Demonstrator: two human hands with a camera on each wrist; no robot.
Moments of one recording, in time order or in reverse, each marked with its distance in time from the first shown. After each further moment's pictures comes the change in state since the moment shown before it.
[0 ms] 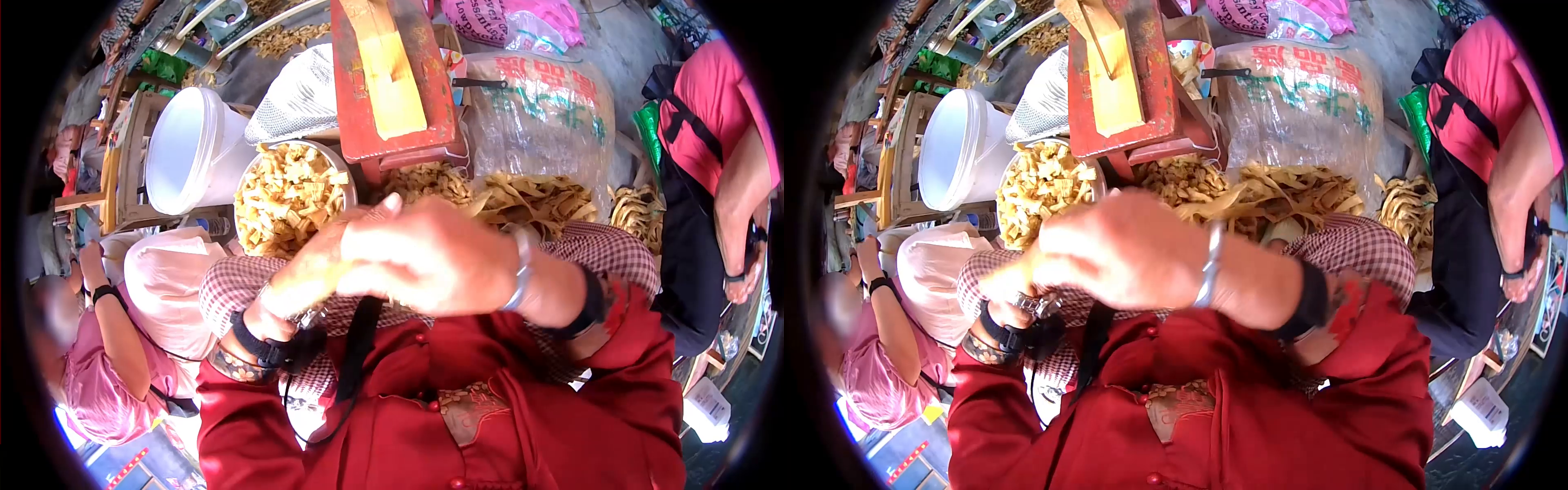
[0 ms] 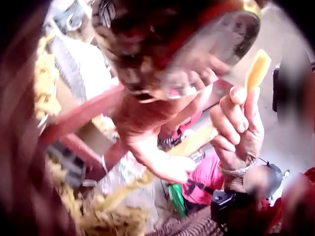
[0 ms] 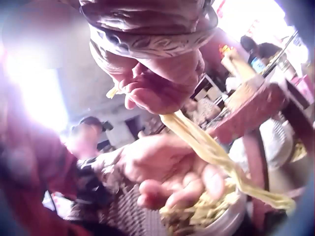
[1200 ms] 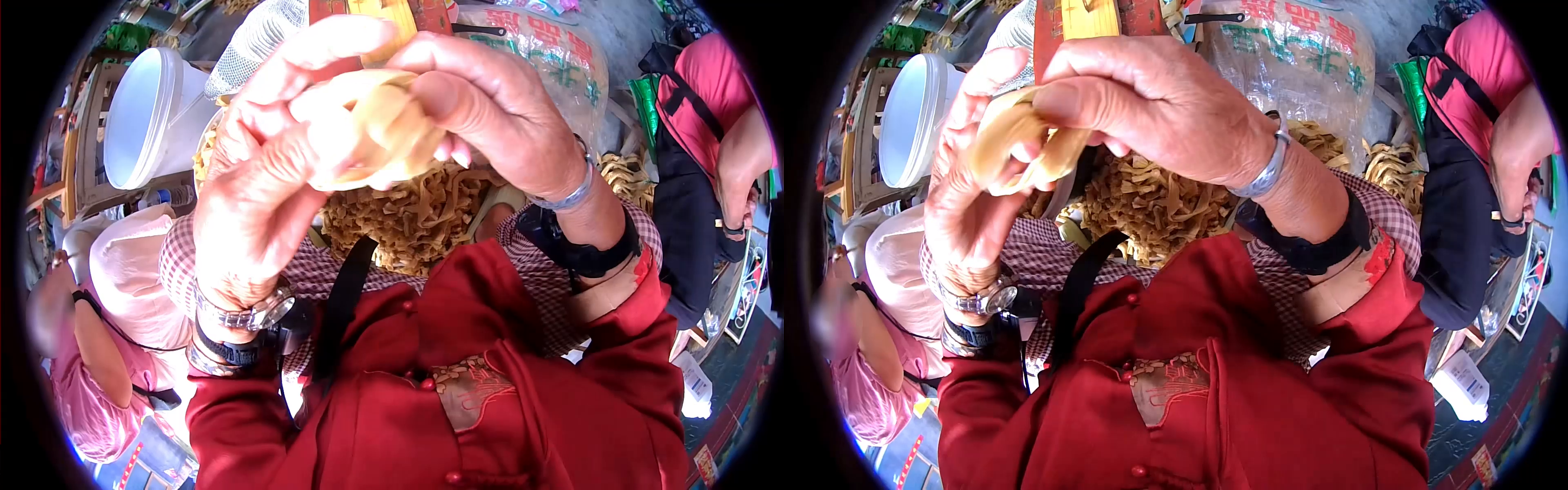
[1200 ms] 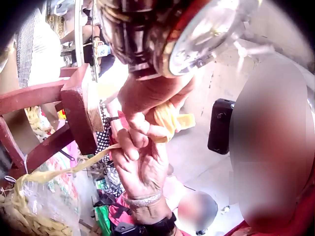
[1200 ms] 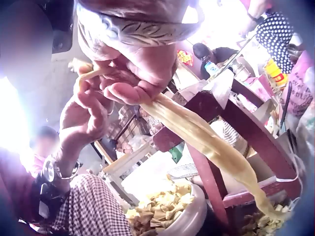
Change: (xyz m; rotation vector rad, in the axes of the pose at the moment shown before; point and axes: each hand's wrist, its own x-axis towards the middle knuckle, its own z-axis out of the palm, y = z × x) left_hand 0.005 0.056 0.023 -0.425 0.128 0.387; right_hand 0.004 0.011 -0.050 0.160 0.125 0.222
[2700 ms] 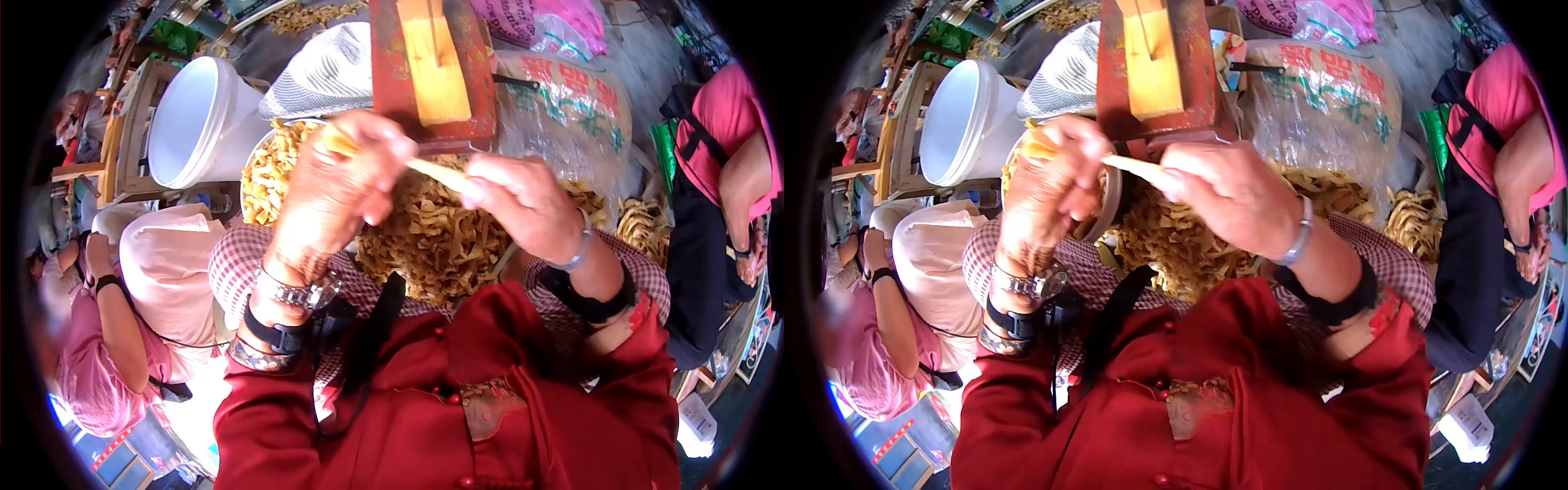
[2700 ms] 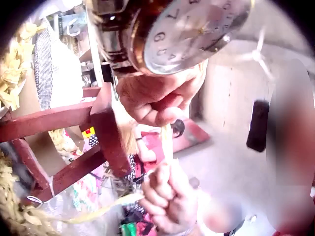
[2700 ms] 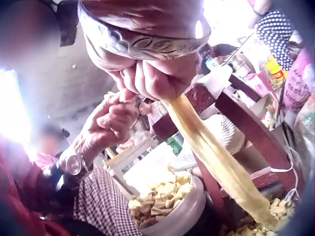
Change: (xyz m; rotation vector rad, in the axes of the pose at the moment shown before) left_hand 0.006 -0.008 -0.040 0.029 0.165 -0.086; right_hand -0.018 0.021 0.004 -0.300 0.018 0.029
